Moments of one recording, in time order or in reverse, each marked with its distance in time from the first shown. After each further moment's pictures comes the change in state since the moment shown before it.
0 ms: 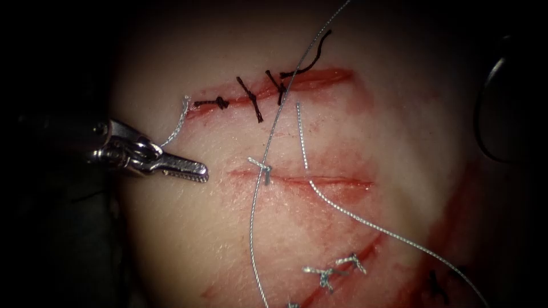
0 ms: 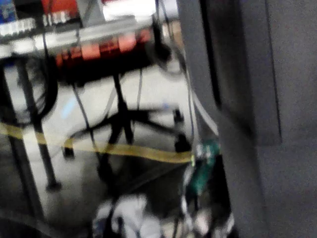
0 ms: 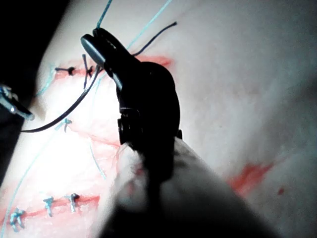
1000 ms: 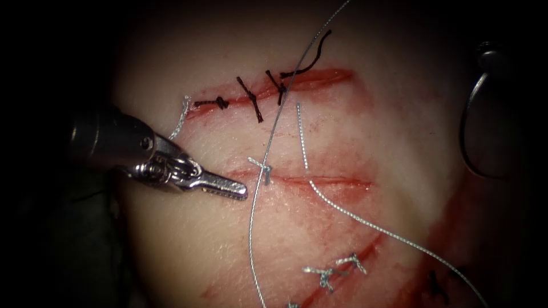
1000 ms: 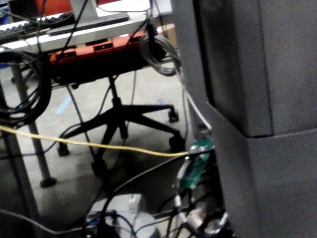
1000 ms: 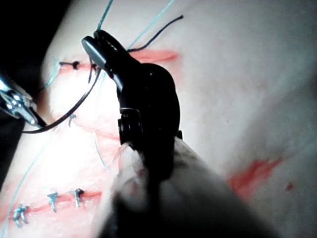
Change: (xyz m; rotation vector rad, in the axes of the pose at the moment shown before) right arm -0.002 -0.001 0.001 -0.005 -0.021 -0.005; left arm -0.001 -0.002 0.003 0.106 -0.084 -0.042
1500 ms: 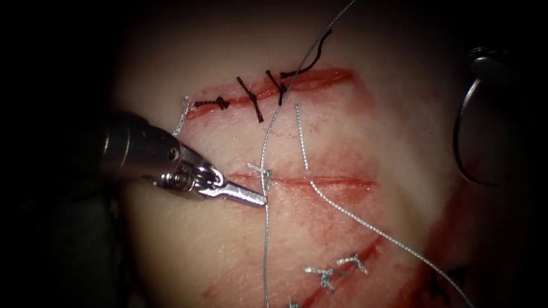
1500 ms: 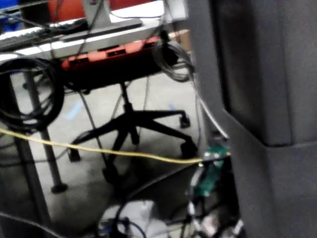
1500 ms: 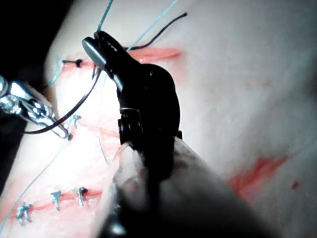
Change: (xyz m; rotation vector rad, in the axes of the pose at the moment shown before) right arm -0.001 0.000 0.000 0.007 -0.009 0.008; left arm 0.001 -0.001 0.003 0.076 0.001 0.056
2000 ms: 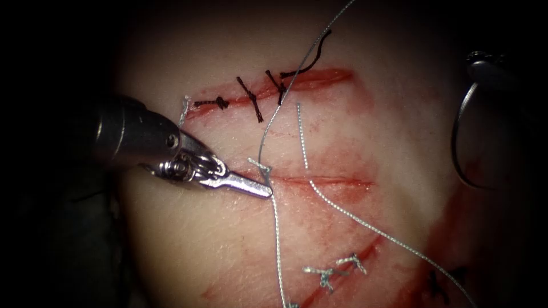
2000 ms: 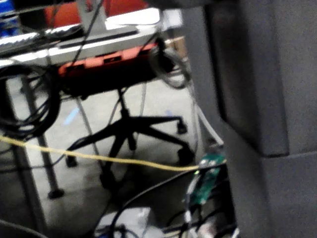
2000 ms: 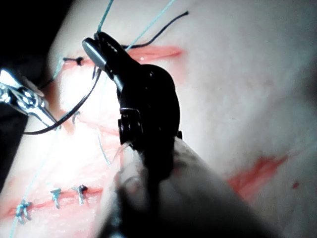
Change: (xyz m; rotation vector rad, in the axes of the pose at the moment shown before) right arm 0.000 0.000 0.000 0.000 -0.006 0.005; left arm -0.001 0.002 0.000 -0.067 0.014 -0.009
